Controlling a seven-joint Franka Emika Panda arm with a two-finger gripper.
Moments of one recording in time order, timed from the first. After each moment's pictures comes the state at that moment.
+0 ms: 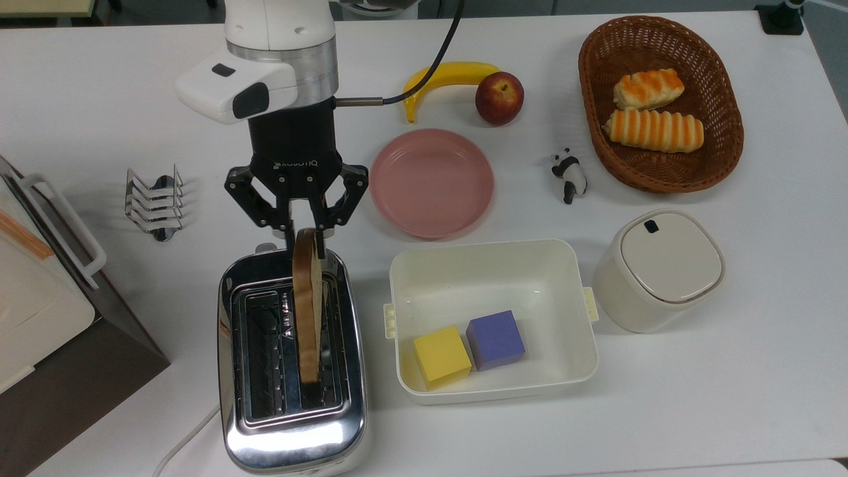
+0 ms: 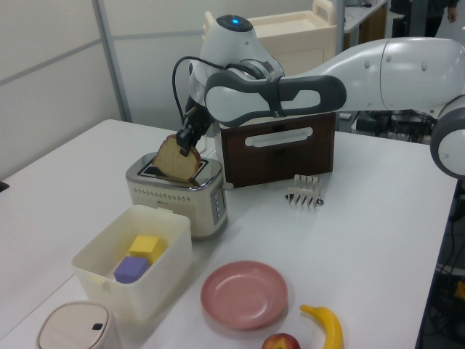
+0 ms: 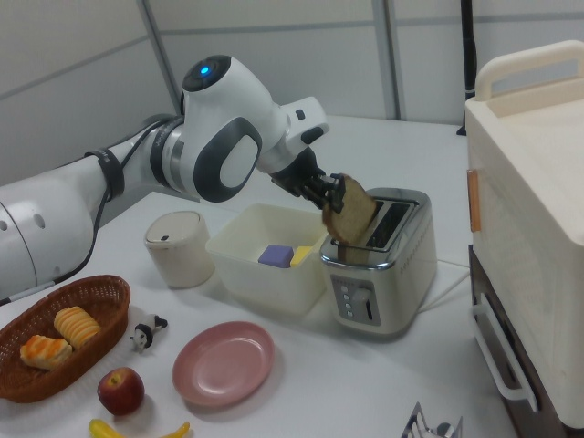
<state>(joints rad) -0.05 0.44 0.02 -1.31 -0.02 2.26 -0.09</state>
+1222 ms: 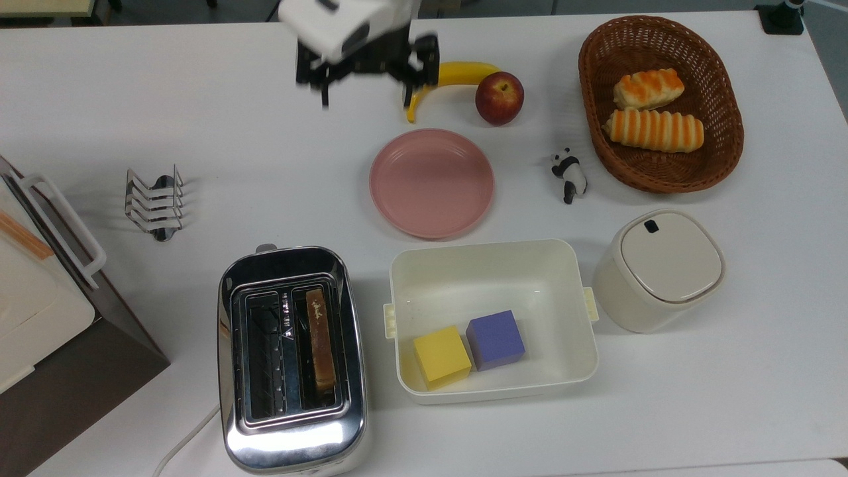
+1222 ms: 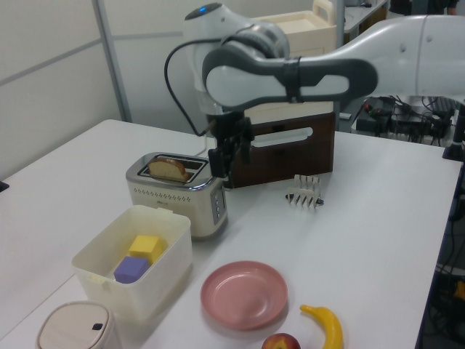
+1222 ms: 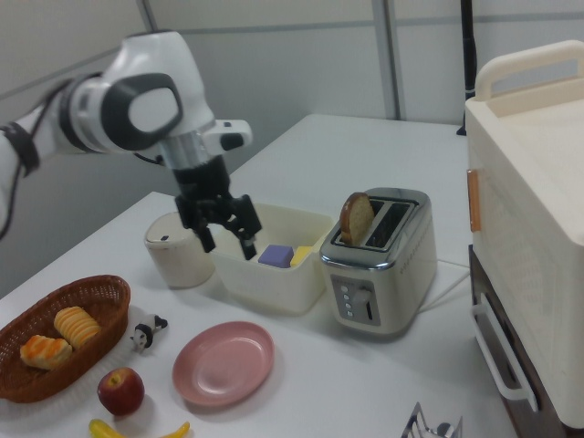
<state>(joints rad) 0.08 0.27 0.02 -1.34 -0.13 1.54 0.02</state>
